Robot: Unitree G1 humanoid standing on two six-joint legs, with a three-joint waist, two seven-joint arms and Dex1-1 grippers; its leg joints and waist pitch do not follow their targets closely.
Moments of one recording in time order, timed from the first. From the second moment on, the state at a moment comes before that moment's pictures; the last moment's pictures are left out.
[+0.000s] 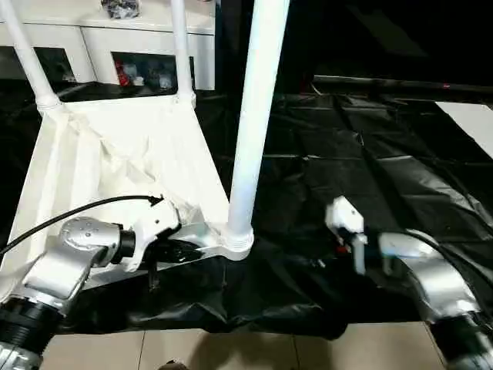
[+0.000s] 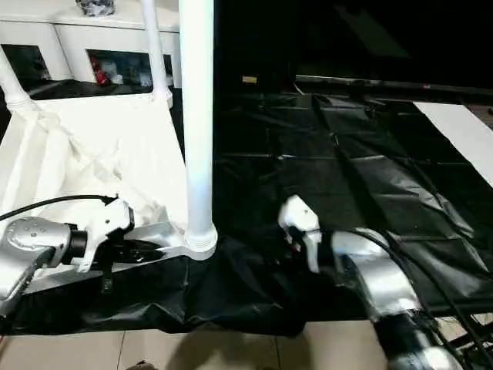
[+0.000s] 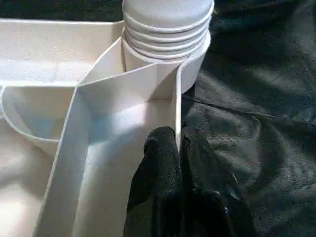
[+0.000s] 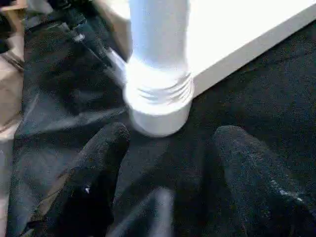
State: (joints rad) left arm -0.32 0.66 -0.26 0.19 -0.13 0.26 -1.13; right arm -0.33 -0.39 0.16 0.27 0.18 0.21 1.12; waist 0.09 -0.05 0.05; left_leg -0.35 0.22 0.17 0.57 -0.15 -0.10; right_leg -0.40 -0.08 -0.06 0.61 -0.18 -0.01
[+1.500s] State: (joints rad) left arm -0.43 0.57 -0.27 0.33 -0.09 0.15 -1.26; right arm -0.59 -0.20 0.24 0.76 0.09 -0.11 1.16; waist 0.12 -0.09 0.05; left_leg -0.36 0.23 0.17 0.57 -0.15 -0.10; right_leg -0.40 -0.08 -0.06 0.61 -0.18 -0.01
